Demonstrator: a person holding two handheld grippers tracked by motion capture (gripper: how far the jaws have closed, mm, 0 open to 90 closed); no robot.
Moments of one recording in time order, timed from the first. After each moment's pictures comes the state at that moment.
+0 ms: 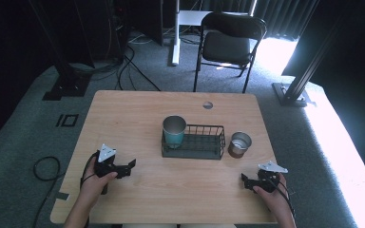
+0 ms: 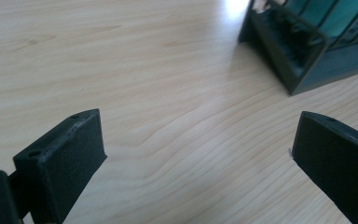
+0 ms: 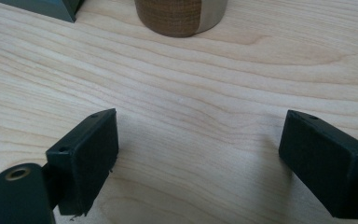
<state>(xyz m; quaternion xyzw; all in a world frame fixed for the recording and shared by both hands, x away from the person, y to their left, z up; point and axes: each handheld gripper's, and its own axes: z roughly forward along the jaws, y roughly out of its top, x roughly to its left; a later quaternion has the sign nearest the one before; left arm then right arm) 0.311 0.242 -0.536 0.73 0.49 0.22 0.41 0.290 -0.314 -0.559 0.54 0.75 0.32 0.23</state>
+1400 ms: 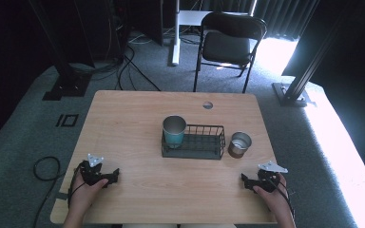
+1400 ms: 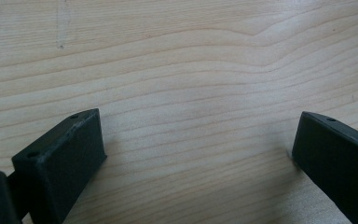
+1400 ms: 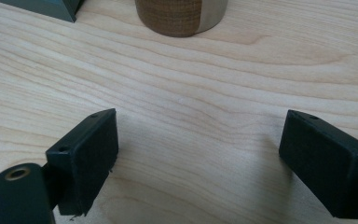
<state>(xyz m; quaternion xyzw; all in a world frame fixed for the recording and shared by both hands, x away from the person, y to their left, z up) 0.295 0.276 -0.557 0.73 0.58 0.23 0.29 0.290 -0.315 -0.559 0.54 0.75 0.32 0.23</state>
